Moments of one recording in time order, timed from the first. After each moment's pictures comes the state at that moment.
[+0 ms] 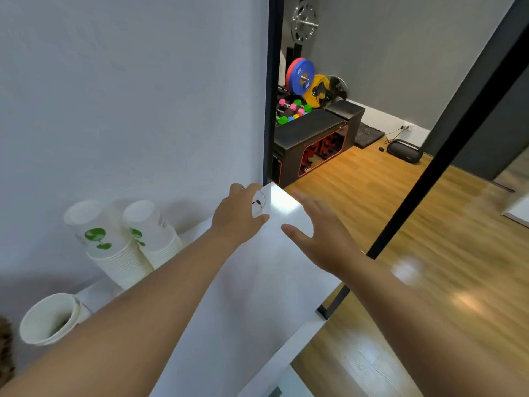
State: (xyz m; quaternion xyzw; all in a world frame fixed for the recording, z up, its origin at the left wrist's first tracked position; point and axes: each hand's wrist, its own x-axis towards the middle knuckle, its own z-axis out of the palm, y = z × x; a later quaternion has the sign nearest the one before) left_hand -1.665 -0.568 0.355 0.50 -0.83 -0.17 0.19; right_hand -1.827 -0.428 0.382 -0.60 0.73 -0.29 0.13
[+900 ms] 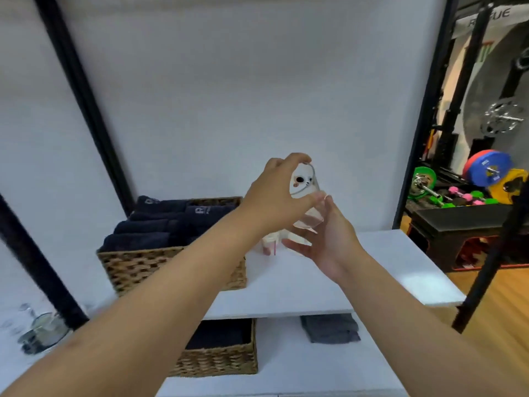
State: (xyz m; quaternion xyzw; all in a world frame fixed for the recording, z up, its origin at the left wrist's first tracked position) left_hand -1.483 -0.177 0.629 0.59 -0.71 -0.08 0.39; right_hand -1.616 -0.211 0.550 -0.35 0.31 -0.50 0.73
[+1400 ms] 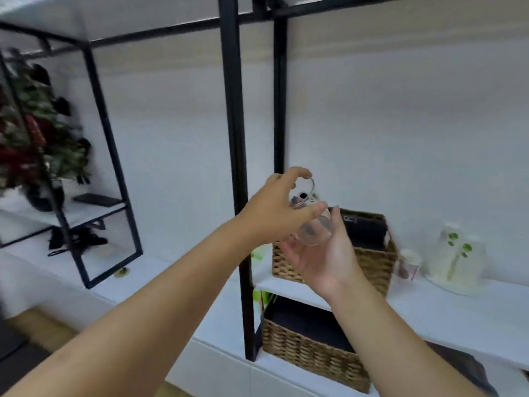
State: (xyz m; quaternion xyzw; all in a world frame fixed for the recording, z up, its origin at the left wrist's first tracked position) left_hand -1.217 0.098 0.658 0.68 -0.60 -0.02 0.42; right_hand -1.325 0.013 0.572 -0.35 0.10 -0.32 0.87
